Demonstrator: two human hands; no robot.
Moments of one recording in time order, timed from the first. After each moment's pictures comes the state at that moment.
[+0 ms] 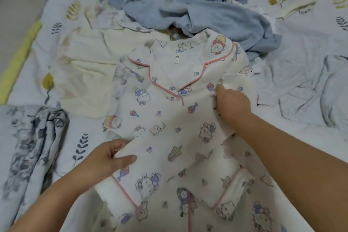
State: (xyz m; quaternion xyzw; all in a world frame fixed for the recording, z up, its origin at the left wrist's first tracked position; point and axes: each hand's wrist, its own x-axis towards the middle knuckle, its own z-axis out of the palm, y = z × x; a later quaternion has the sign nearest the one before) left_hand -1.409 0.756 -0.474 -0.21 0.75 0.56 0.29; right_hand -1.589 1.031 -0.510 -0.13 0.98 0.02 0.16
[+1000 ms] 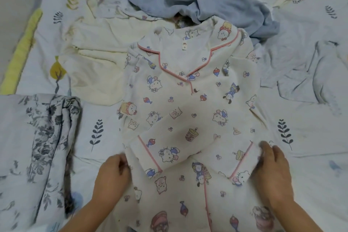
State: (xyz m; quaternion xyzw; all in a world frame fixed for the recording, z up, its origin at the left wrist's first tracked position) left_hand -1.320 0.746 -0.519 -0.28 0.89 0.32 0.15; right_hand -1.374 1.095 -0.515 0.16 0.96 -0.18 0.13
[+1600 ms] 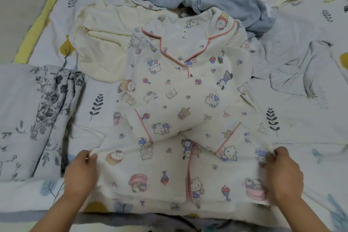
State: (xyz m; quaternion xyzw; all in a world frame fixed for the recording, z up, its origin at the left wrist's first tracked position) left_hand -1.248 0.738 -0.520 -0.43 0.86 0.27 0.07; right_hand -1.346 1.146 -0.508 0.26 0.95 -0.16 0.11
